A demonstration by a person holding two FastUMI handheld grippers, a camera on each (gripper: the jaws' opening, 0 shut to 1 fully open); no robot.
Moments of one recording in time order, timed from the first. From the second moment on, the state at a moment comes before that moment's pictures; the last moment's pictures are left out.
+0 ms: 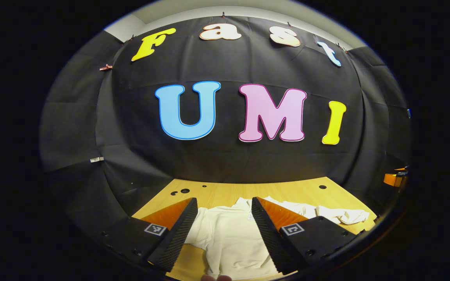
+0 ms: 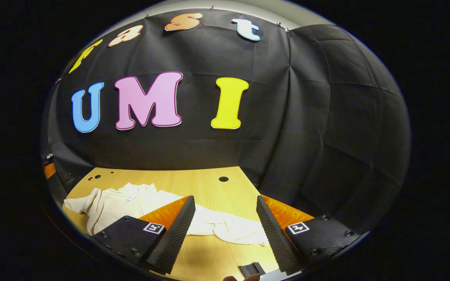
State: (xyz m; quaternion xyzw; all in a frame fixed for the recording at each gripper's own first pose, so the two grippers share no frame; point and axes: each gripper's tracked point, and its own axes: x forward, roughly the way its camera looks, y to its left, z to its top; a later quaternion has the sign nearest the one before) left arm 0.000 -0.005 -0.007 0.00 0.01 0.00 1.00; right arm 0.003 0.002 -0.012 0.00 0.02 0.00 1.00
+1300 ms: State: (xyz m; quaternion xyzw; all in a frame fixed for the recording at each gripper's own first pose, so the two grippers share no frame) left arm -0.010 -0.033 -0.054 0.01 0.08 0.01 1.00; right arm 0.096 -0.130 -0.260 0.14 0.30 -0.13 0.93
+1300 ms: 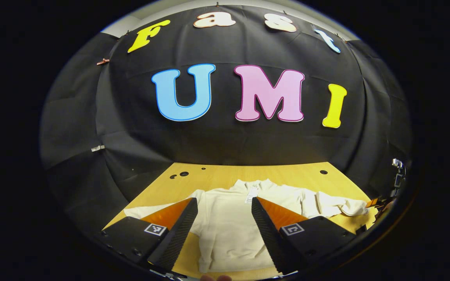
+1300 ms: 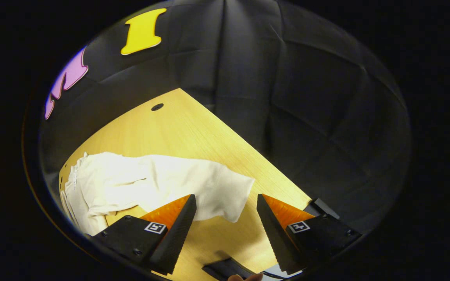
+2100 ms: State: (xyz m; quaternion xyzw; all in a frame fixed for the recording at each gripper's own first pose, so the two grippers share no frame) left arm -0.029 -0.020 -0.067 0.02 0.10 0.04 0.99; right arm 0.128 -0.119 -0.288 0.12 0.35 -0.11 0.92
